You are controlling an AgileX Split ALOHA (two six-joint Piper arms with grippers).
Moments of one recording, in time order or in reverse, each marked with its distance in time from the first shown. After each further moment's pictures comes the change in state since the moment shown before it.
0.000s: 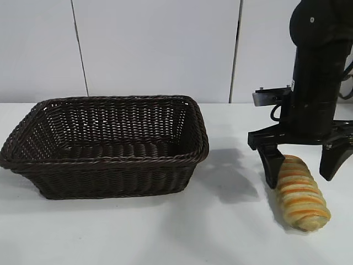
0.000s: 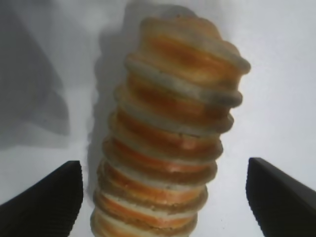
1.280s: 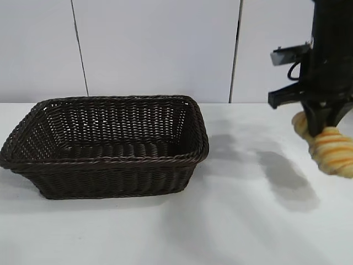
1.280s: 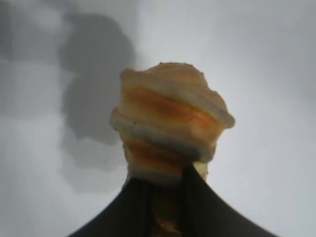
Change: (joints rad) left arm 0.000 0.000 0.000 0.000 0.000 -0.001; right arm -0.066 -0.303 -0.371 -0.103 0.301 -0.088
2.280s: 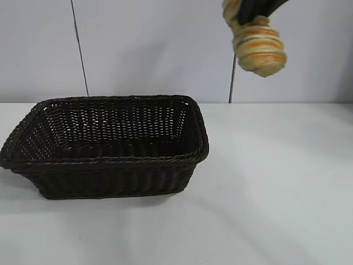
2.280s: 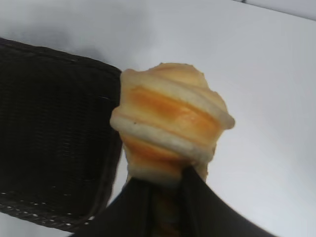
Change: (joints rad) left arm 0.000 0.000 0.000 0.000 0.000 0.000; right arm 0.464 0.007 -0.022 0.138 -0.355 -0.003
